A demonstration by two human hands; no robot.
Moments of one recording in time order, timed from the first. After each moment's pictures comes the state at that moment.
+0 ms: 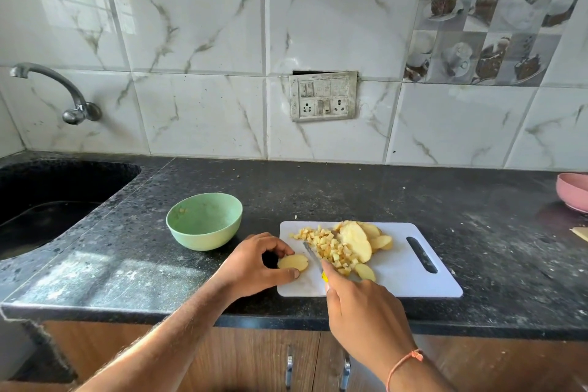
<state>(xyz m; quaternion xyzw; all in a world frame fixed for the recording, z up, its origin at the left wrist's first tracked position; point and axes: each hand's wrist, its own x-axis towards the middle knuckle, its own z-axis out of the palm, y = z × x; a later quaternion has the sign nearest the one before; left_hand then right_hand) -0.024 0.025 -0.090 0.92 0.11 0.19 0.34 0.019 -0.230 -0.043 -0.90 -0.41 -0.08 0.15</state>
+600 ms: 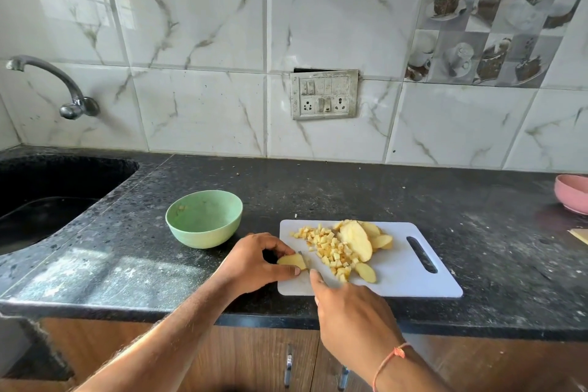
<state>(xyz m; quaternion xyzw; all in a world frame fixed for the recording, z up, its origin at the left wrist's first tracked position) -0.022 0.025 -0.088 0.90 0.14 0.18 0.38 0.010 -0.218 -0.042 -0.90 -0.44 -0.03 0.06</state>
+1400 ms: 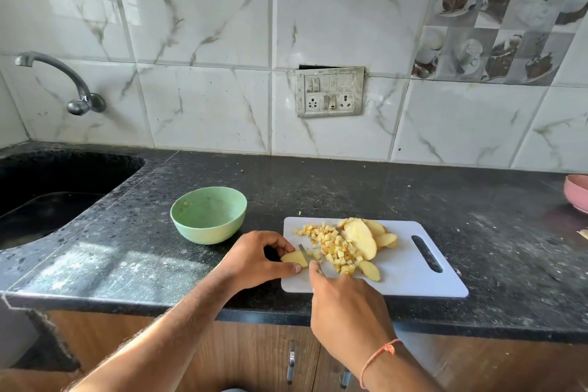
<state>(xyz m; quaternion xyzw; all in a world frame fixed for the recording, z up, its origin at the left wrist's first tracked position) -0.028 0.025 -0.081 0.91 0.14 0.17 0.36 0.002 -0.201 -0.035 -0.90 -0.42 -0.06 0.06</state>
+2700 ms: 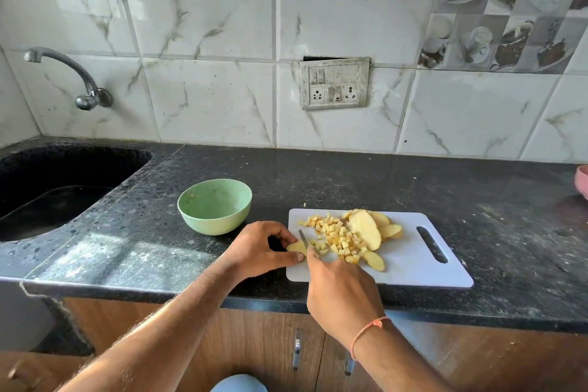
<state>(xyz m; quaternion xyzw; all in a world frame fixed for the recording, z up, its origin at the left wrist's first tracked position) -0.031 0.023 -0.078 0.91 0.14 0.18 0.34 0.005 -0.186 -0.042 -0.90 -0.42 -0.07 0.08</state>
